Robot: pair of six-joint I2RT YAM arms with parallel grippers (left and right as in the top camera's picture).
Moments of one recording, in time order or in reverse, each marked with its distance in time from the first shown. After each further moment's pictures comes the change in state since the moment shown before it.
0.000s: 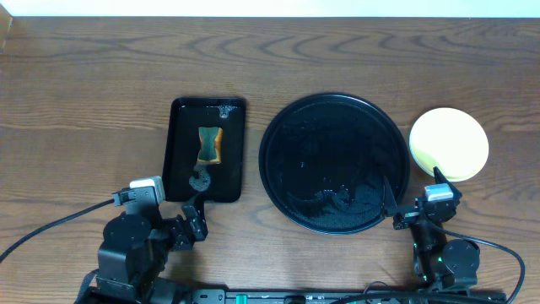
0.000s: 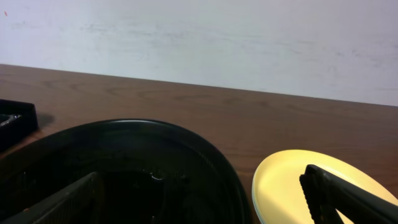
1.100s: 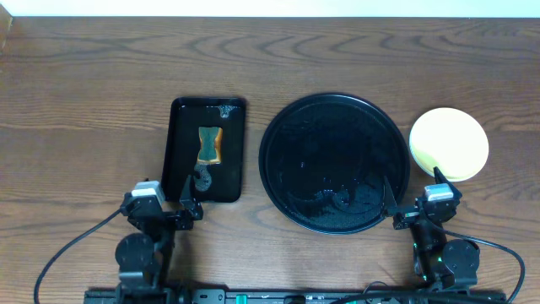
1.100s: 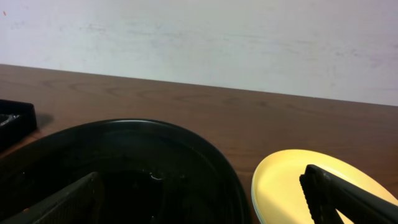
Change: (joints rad) left arm 0.251 -0.372 -0.615 0.687 0.066 0.204; right arm 0.002 0.000 0.000 0.000 0.004 -0.001
